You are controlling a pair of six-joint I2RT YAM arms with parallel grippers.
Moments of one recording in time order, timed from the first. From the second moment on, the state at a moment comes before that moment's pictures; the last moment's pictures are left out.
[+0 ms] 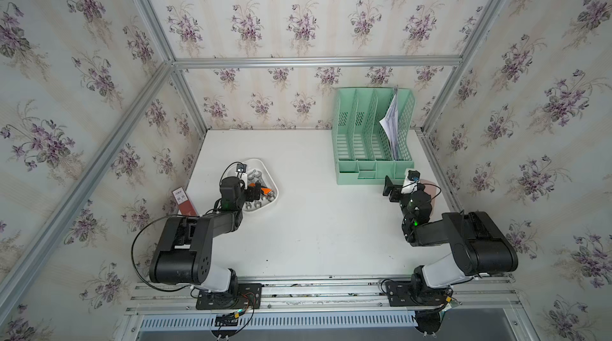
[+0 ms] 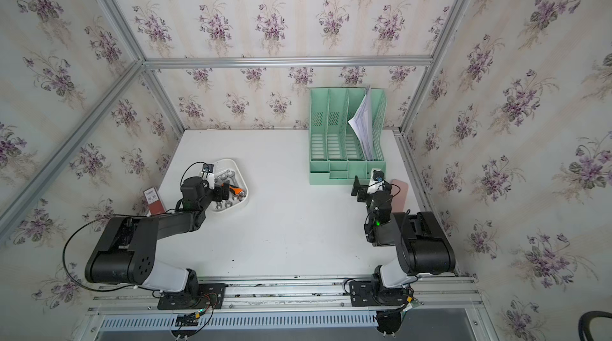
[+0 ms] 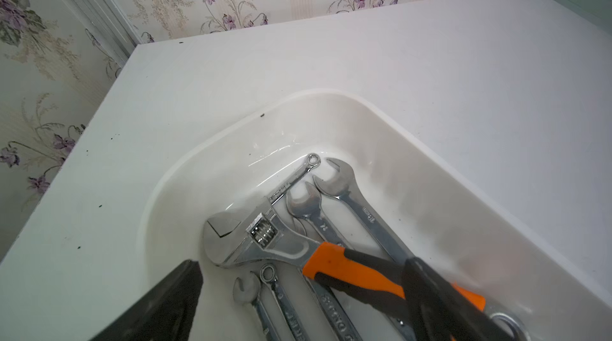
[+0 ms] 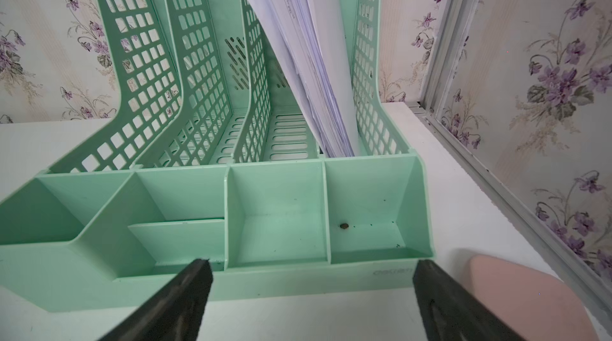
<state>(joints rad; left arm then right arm) 0.00 1.50 0.45 0.58 -0.02 0.12 0.06 1.54 0.22 1.15 0.07 0.05</state>
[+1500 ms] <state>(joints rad) -0.01 1.45 1.12 -0.90 -0.21 -0.52 0.16 1.35 1.09 -0.42 -0.40 0.39</state>
